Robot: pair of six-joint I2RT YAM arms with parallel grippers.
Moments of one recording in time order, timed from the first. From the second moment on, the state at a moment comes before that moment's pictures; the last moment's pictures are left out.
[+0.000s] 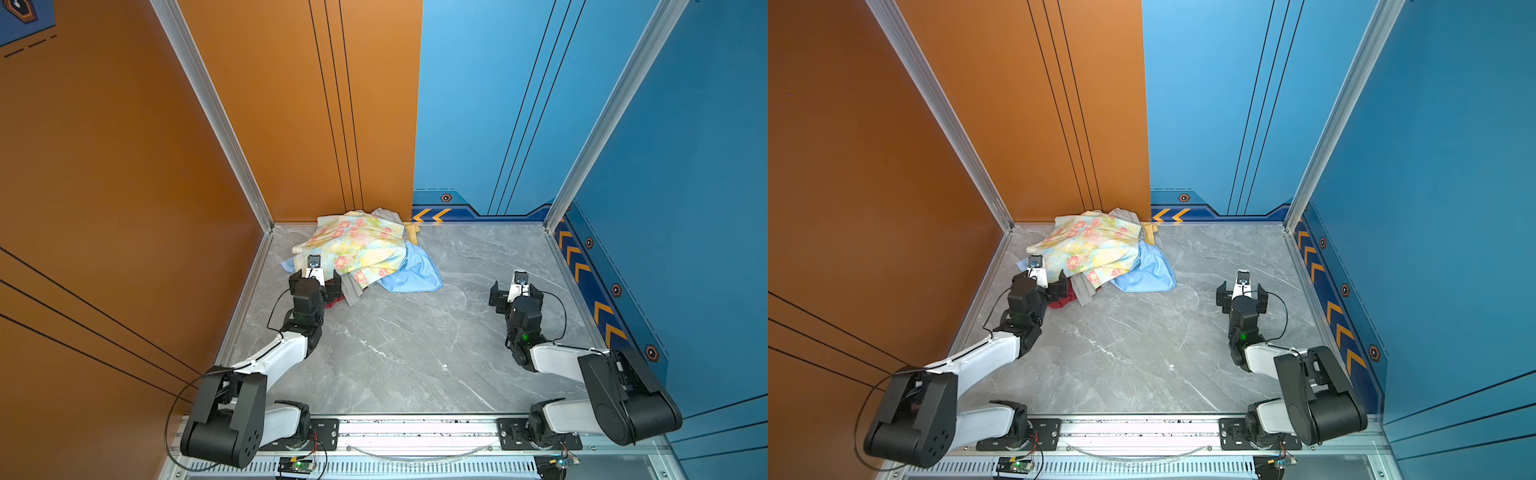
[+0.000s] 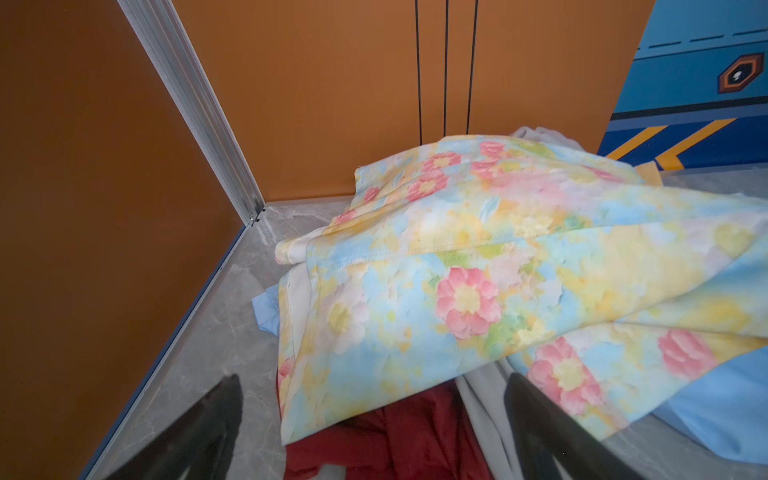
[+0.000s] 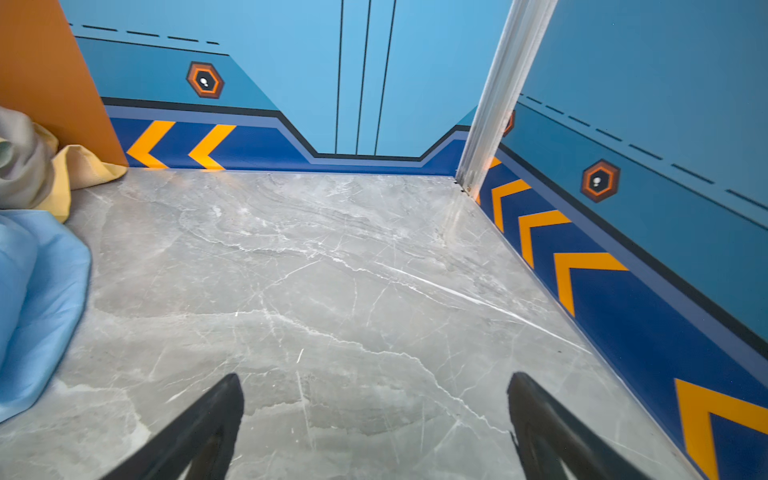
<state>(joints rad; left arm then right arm) -0.18 1.22 0.55 0.45 -0.31 0.06 0.22 1.35 0.33 0.79 0.49 -0.03</state>
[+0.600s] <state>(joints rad) -0.18 1.03 0.82 -0.39 -0.25 -0.44 0.32 1.12 0.56 0.33 0.37 0.22</state>
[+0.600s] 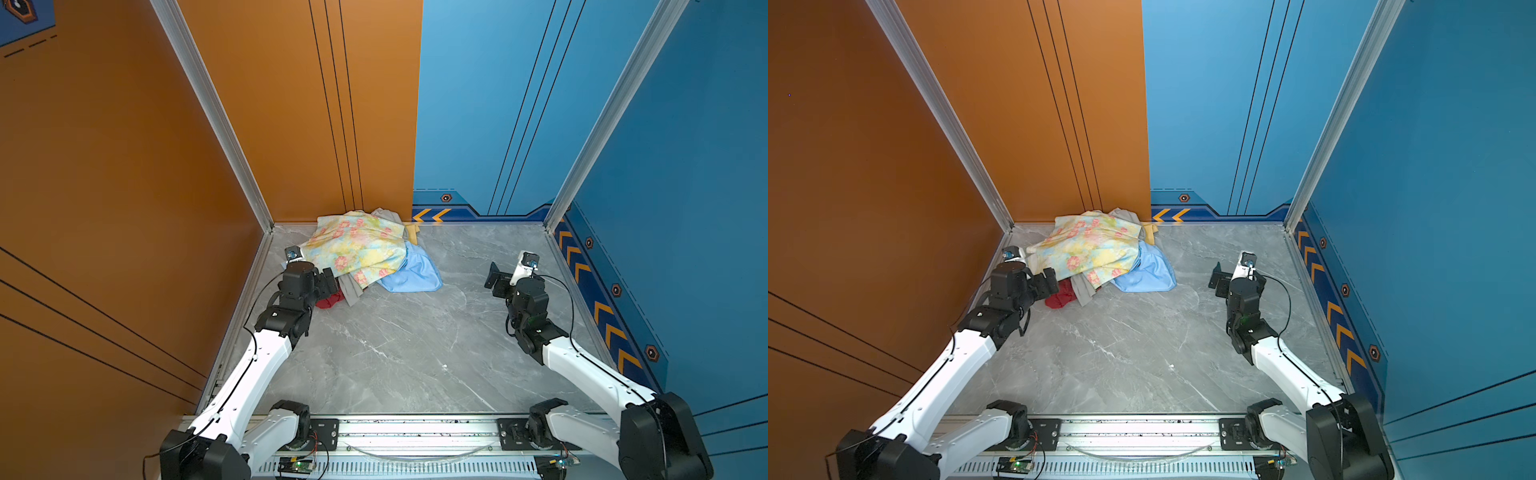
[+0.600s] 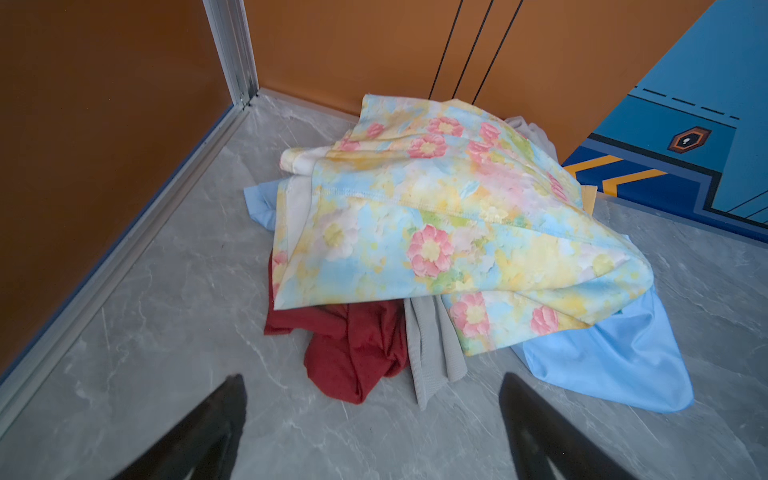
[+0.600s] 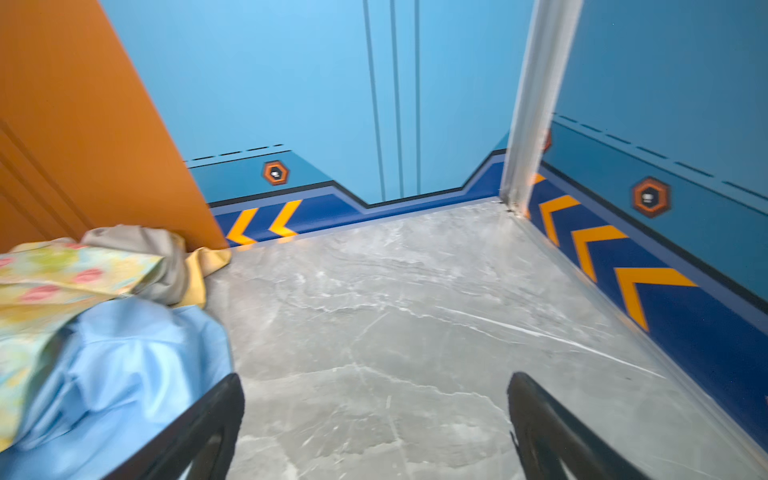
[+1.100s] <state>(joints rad) 0.03 1.11 0.64 -0.37 0.11 -0.82 0.58 1.24 0.69 0.28 -0.08 0.16</state>
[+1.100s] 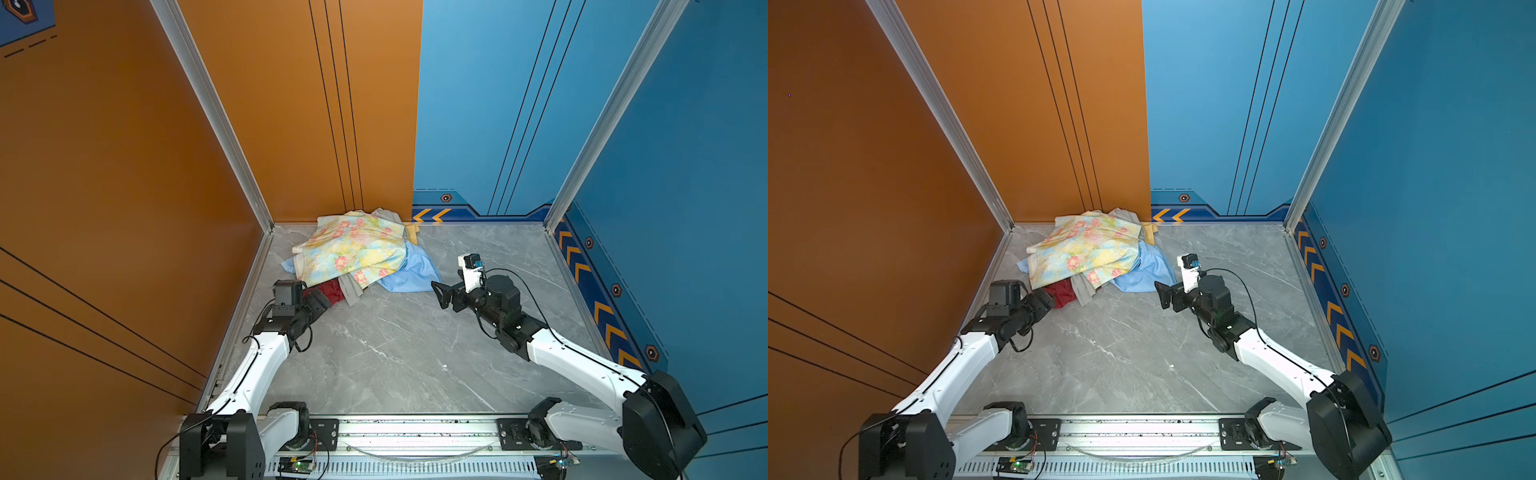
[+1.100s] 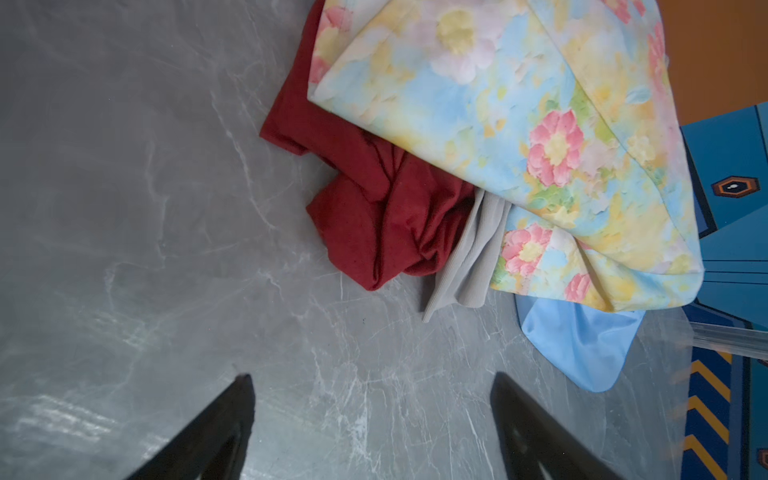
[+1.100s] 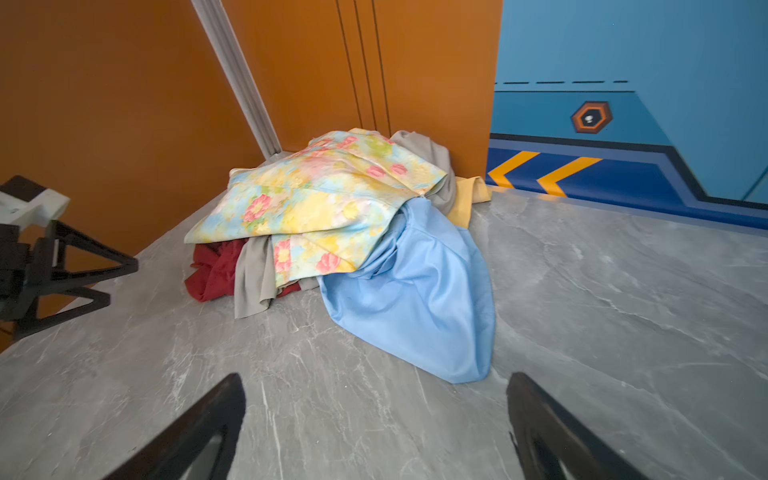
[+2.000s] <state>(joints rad) 0.09 1.30 0.58 -0.11 0.24 -1.03 0.93 1.40 0.88 0.04 -0.02 -0.21</state>
